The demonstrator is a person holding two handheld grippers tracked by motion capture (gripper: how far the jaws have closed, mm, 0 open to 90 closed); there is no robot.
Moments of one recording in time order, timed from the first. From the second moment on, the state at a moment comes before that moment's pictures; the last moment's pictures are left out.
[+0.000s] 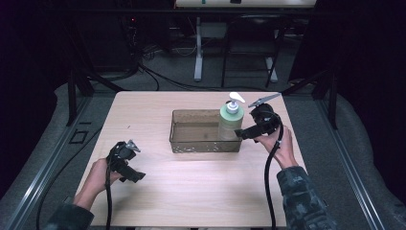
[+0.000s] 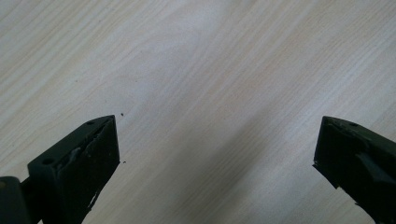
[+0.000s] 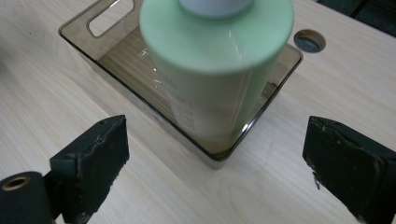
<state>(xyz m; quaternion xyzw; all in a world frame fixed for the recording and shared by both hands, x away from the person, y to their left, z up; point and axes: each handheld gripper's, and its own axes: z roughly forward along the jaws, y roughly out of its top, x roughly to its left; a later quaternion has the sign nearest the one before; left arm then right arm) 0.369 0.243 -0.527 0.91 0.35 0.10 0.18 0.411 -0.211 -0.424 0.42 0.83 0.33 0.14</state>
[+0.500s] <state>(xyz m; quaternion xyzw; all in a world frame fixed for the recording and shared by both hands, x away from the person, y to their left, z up) 0.369 0.243 -0.527 0.91 0.35 0.10 0.18 0.393 -0.231 -0.472 0.45 0.82 0.32 0.13</state>
